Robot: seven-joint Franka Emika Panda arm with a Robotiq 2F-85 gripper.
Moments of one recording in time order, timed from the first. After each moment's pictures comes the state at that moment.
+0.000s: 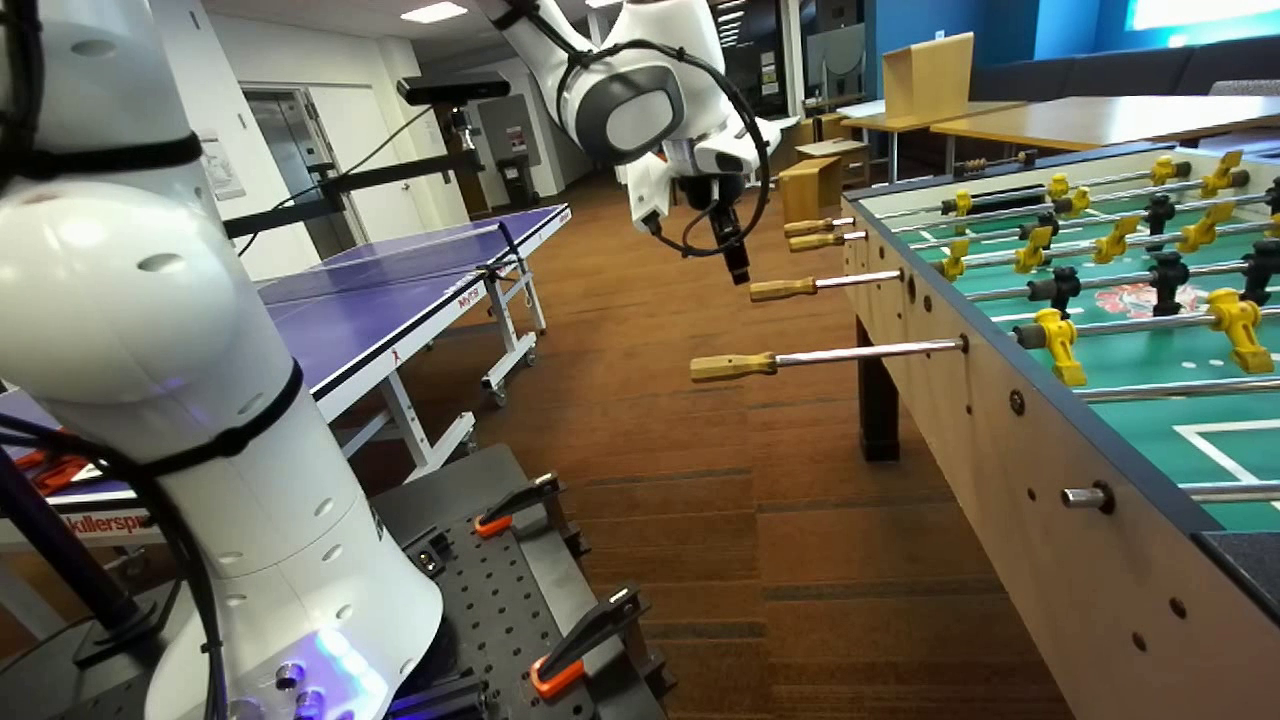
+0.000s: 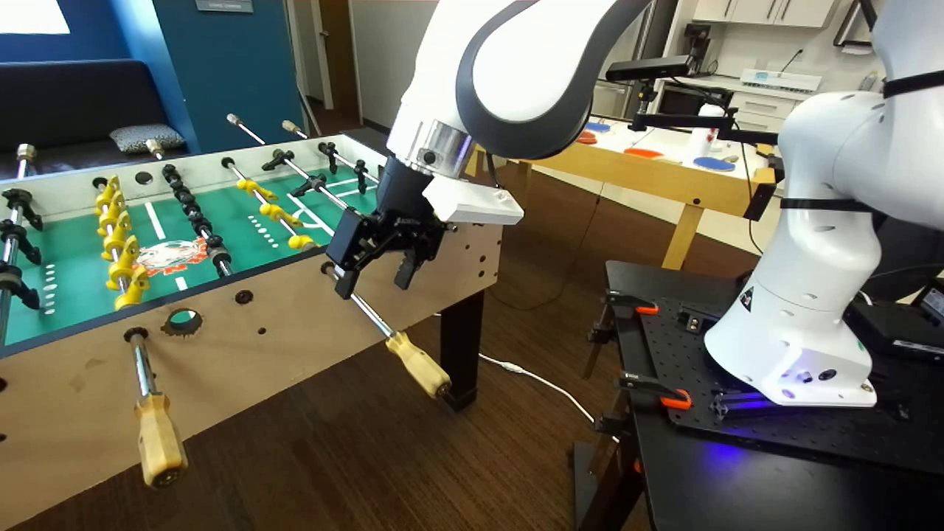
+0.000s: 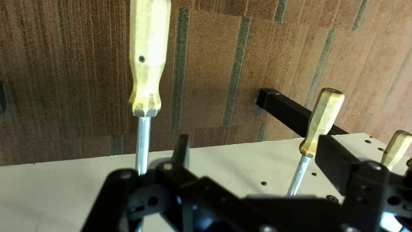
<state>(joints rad) 0.19 0.14 0.09 -2.38 0.52 2.90 0.32</state>
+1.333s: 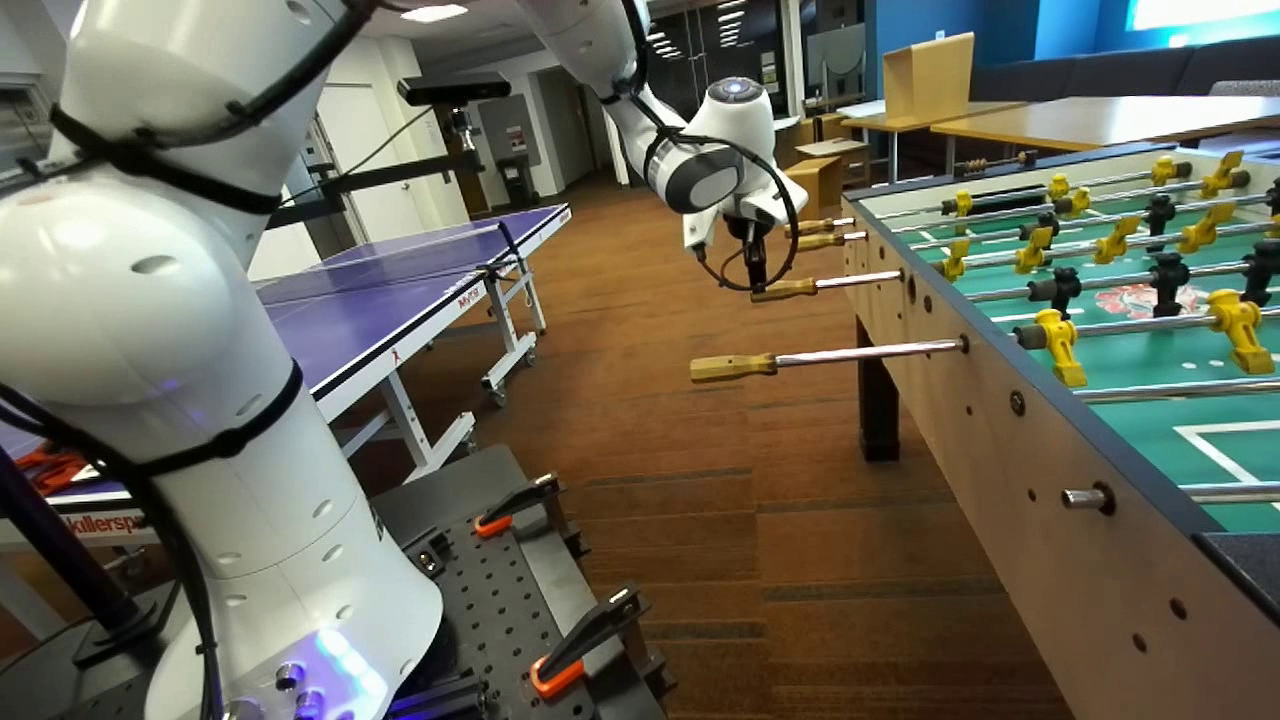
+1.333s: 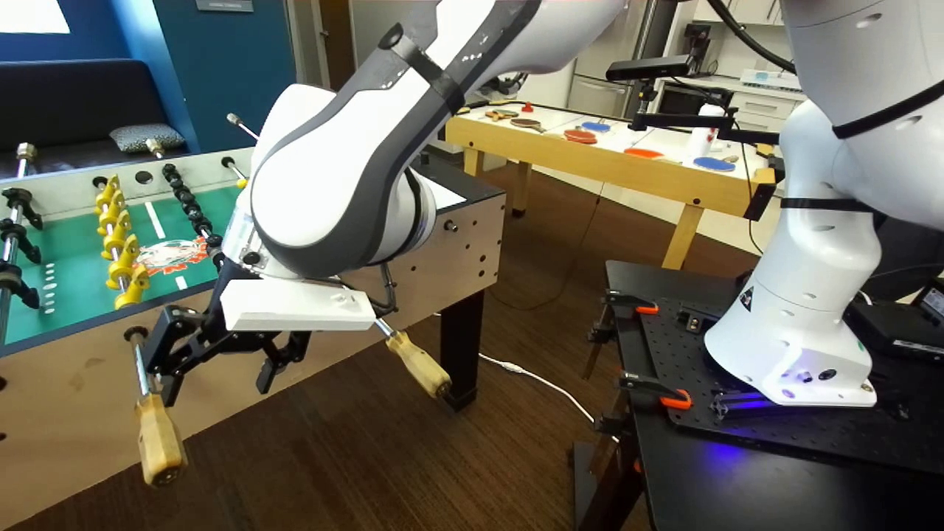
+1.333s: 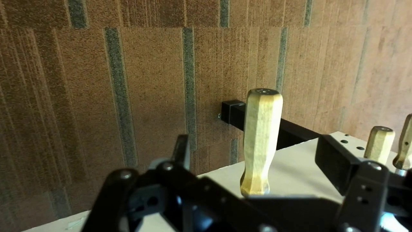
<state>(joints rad) 0.17 0.70 0.22 -1.77 0.52 2.89 0.47</state>
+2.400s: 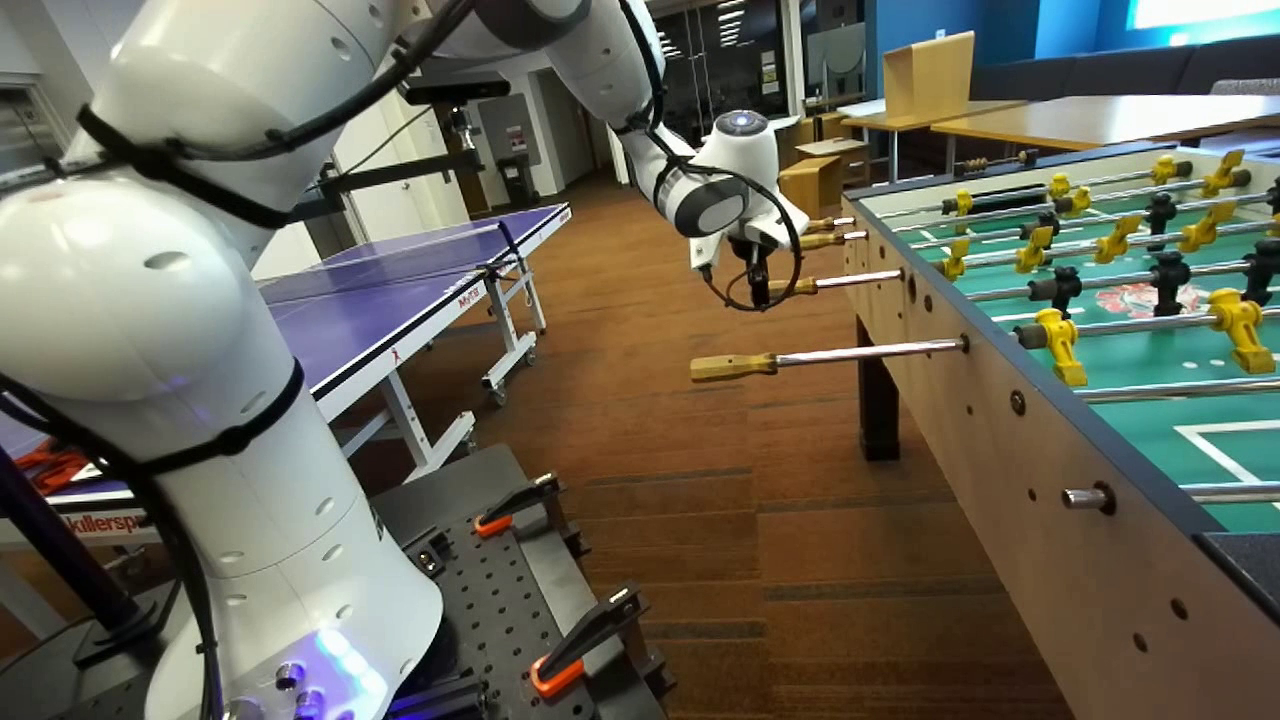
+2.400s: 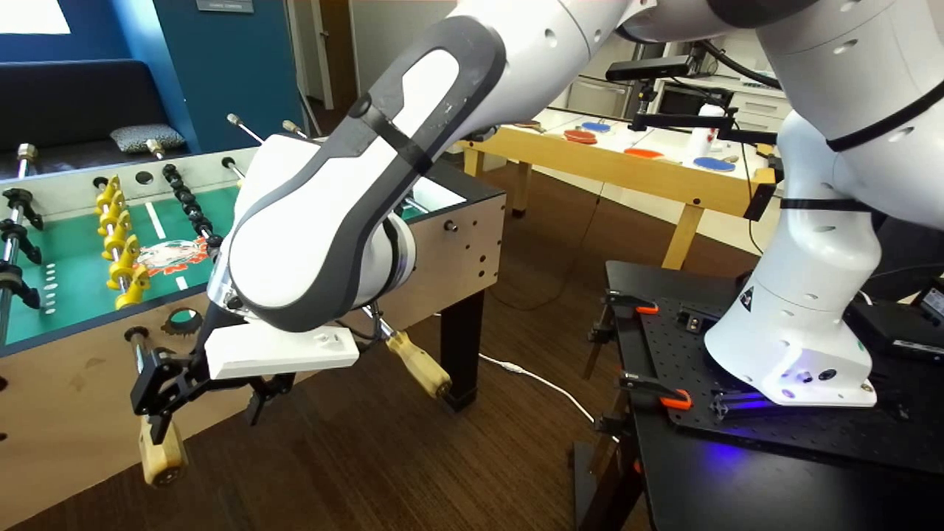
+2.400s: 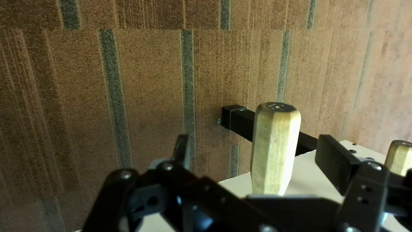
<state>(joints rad) 0.21 0.84 0.20 -1.64 0.52 2.90 0.46</state>
